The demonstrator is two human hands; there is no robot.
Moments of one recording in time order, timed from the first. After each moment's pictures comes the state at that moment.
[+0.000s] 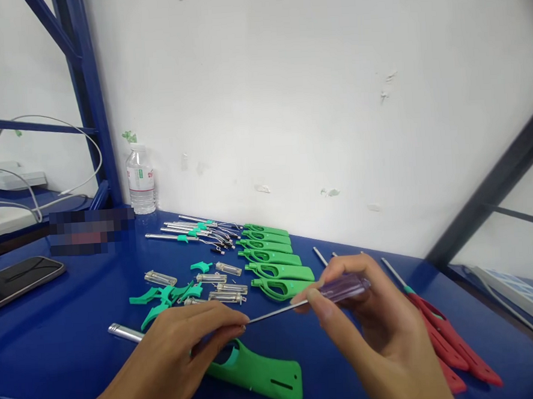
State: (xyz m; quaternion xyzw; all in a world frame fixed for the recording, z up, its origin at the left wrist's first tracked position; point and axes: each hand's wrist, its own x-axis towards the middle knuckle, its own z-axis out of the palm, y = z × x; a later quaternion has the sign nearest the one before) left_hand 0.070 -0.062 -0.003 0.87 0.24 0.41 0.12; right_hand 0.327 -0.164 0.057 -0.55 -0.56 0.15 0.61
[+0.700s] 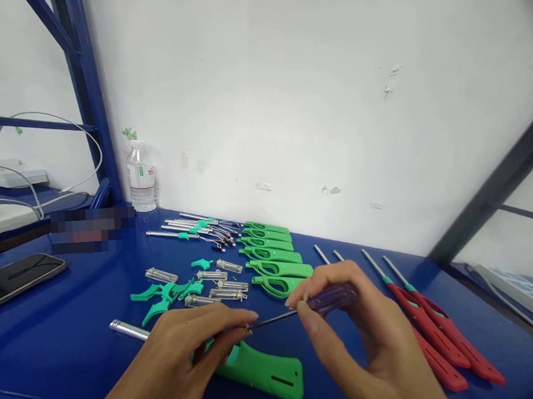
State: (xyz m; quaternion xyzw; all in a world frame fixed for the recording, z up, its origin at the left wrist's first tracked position) left_hand 0.087 -0.076 0.018 0.84 0.19 0.49 0.14; right_hand 0.321 -0.164 0.062 -0.50 -0.66 0.10 0.55
